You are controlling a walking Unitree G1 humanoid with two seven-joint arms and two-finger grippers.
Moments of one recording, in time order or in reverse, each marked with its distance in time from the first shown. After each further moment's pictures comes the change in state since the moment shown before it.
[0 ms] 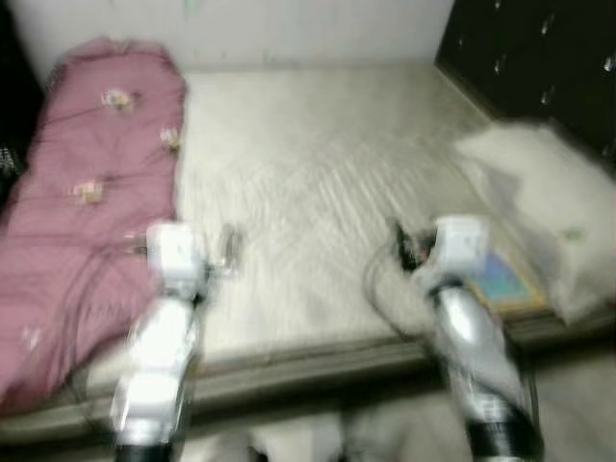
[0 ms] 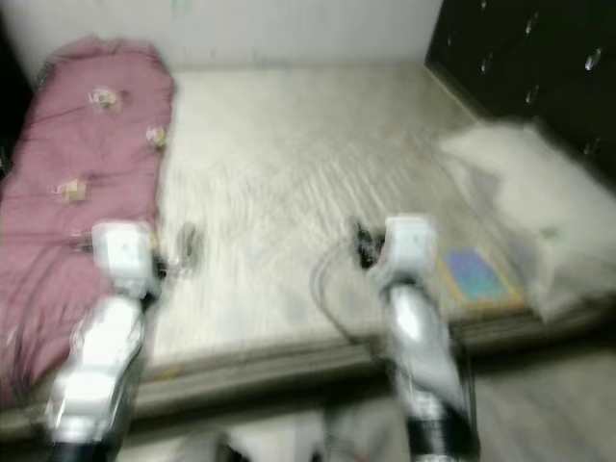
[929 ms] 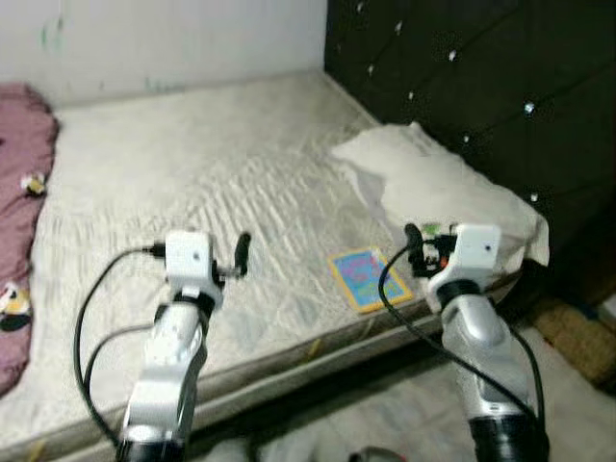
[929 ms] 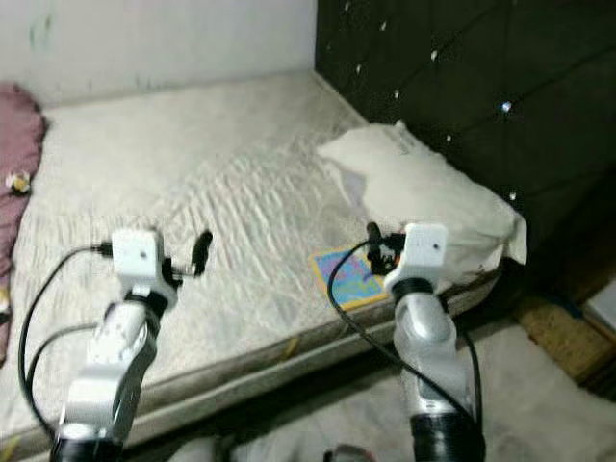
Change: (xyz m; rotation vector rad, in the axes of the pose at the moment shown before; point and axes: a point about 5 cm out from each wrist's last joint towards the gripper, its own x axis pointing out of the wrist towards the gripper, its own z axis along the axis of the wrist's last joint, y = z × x) left arm 0.001 0.002 0.003 0.017 -0.016 0.001; right arm 0.001 -0.004 0.005 0.008 -0.021 -0.018
